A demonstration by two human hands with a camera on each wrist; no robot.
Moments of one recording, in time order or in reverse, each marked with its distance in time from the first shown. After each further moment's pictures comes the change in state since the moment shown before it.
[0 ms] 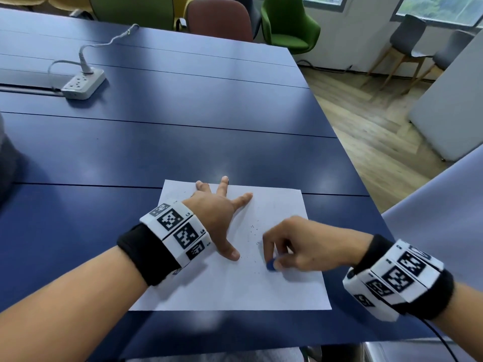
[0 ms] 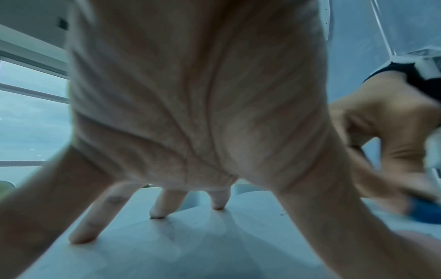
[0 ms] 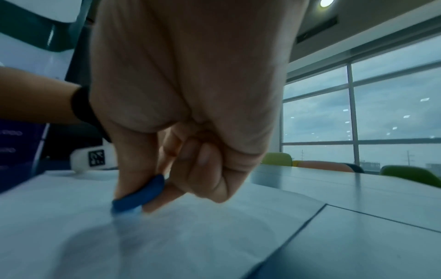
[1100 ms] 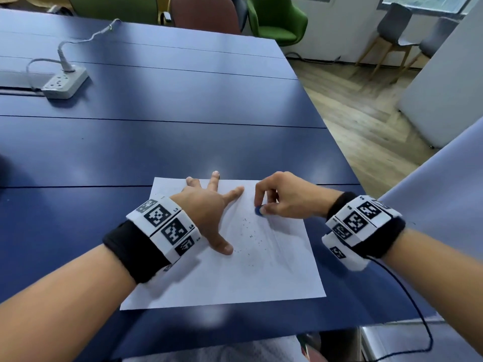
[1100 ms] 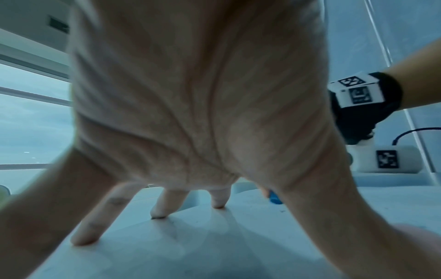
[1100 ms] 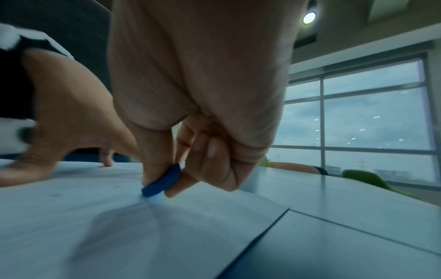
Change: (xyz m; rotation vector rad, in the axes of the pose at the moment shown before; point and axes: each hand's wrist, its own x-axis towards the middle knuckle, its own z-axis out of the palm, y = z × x) left_hand 0.003 0.000 0.001 0.005 -0.005 -0.012; right_hand 0.034 0.024 -0.030 0.004 0.255 0.082
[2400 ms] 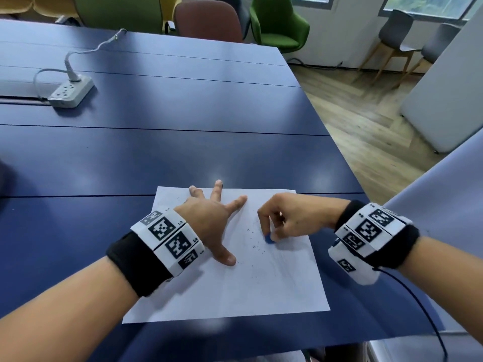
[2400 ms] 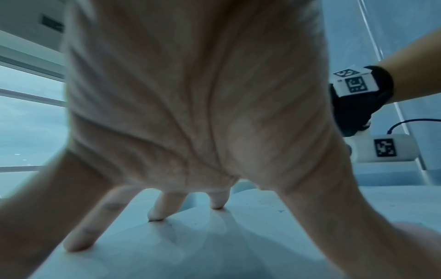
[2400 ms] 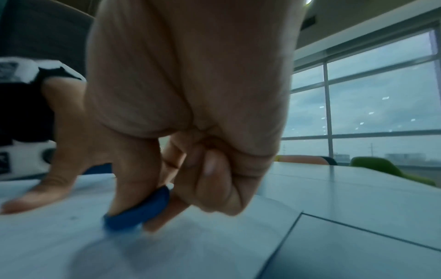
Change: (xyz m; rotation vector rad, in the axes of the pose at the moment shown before) left_hand -0.003 0.003 -0.002 0.005 -0.007 -0.001; right_hand 0.000 -0.005 -0.001 -0.088 -0.217 -0.008
